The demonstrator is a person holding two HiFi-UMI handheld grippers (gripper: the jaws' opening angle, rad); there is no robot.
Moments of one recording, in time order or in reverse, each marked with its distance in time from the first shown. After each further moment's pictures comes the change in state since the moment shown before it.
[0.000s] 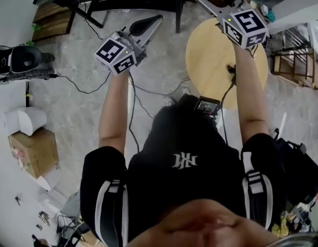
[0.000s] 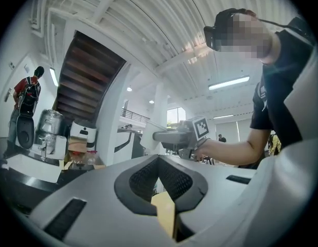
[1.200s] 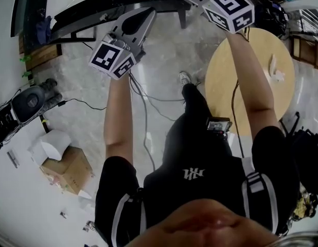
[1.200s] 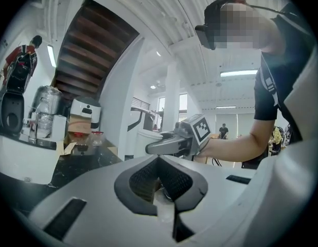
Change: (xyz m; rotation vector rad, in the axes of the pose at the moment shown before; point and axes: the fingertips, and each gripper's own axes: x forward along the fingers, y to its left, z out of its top) left arm 0.146 0.272 -0.148 -0.030 0.165 -0.040; right arm 0.253 -0.141 -0.227 0.181 0.146 0.017
